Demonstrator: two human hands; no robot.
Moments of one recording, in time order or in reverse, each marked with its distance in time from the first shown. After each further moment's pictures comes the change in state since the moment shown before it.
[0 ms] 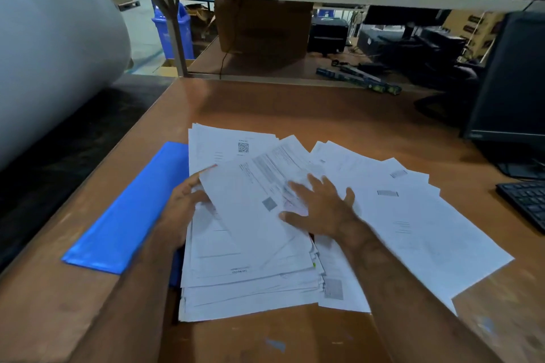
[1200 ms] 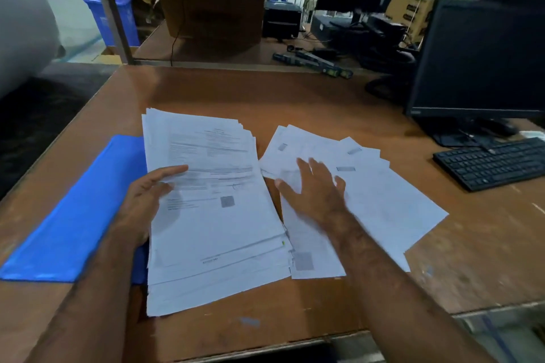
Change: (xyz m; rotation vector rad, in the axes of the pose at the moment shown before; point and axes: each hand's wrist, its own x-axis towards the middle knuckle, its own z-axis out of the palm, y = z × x) left_hand 0.005 -0.012 -0.002 0.073 -0.075 0.122; right_hand -0.028 0.032 0.013 0.073 0.321 0.279
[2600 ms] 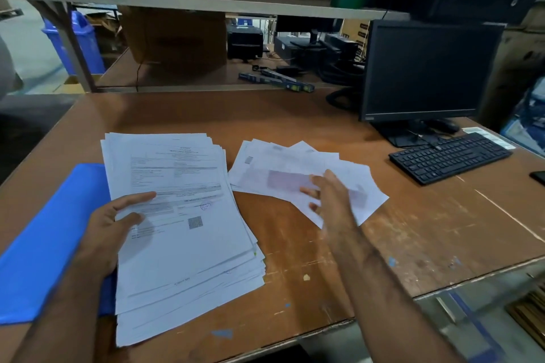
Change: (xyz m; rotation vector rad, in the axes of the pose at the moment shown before) left_hand -0.007 -0.003 0.000 0.037 -0.011 0.033; right_hand -0.053 0.032 -0.061 1.524 0.244 0.434
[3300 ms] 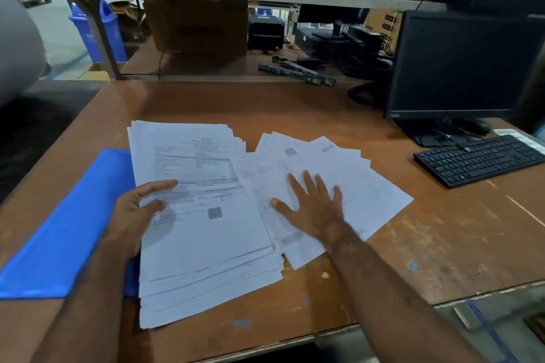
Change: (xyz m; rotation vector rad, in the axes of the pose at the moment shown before) left_hand 0.001 -0.001 0.000 -0.032 0.017 0.007; right_hand 0.043 0.060 0.023 -1.648 -0.328 -0.356
